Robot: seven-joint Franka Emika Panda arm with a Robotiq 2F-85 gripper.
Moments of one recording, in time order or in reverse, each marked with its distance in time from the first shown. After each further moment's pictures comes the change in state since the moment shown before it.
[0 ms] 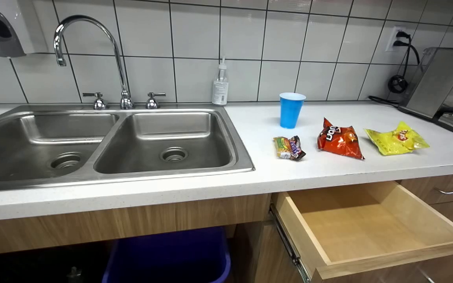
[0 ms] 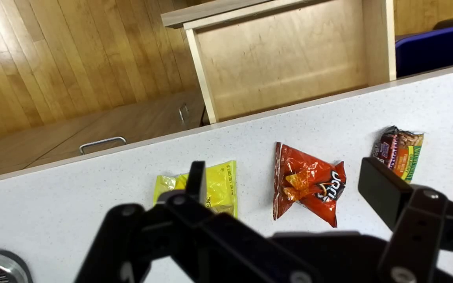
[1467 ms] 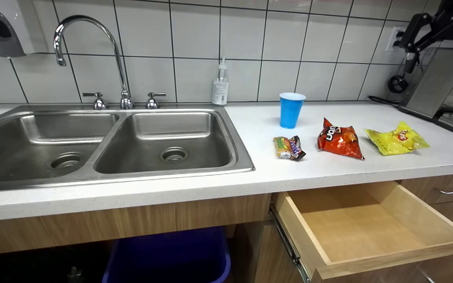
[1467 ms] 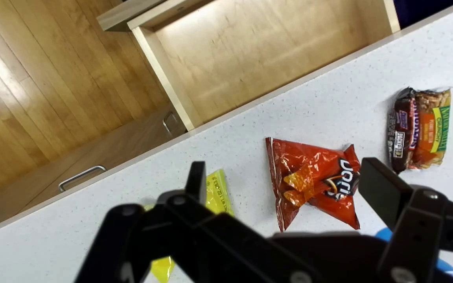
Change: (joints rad) arm 0.009 0.148 0.076 -0.088 0.031 0.246 0.297
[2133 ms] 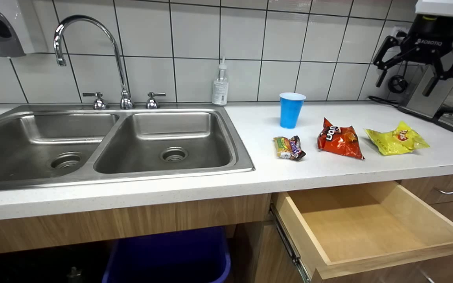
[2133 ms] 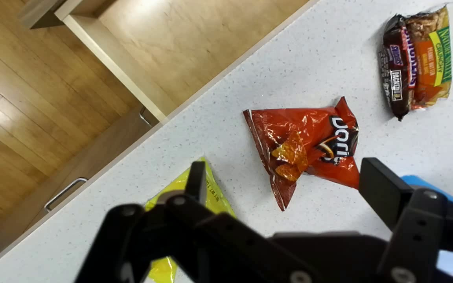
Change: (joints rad) arm 0.001 0.091 0.022 -0.043 0.022 0.241 0.223
